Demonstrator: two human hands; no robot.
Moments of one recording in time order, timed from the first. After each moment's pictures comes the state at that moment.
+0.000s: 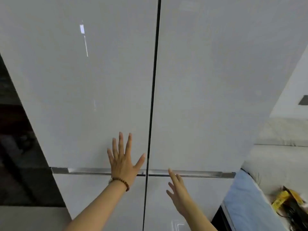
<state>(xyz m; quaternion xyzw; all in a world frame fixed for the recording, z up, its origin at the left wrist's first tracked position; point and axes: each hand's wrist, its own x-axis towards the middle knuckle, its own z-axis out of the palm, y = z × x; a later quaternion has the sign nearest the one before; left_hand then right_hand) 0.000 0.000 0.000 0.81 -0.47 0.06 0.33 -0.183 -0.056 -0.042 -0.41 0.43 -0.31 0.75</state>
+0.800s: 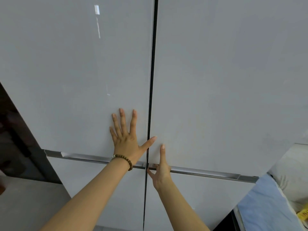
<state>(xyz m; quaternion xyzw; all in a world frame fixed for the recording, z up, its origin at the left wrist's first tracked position) 0.006 -0.072 -0.015 0.84 -0.45 0.09 0.30 -0.094 -0.121 -0.080 -0.23 0.46 -0.35 0.78</state>
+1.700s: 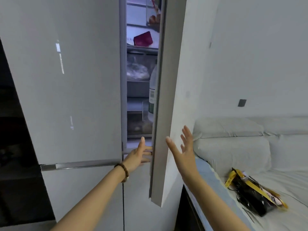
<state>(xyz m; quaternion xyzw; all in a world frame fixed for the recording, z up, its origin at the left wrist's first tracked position) -0.188 0.112 0.116 0.61 -0.50 -0.43 0.44 -0.349 0.098 0.136 -0.62 0.35 -0.55 0.43</state>
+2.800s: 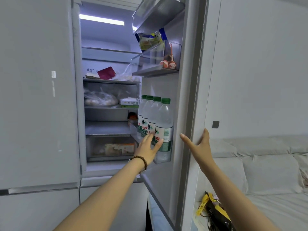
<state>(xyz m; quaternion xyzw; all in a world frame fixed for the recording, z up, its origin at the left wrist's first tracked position) -0.463 0.007 0.218 0.62 -0.64 -0.11 0.45 -0.653 -0.012 0.240 -0.63 0.40 -0.57 0.34</state>
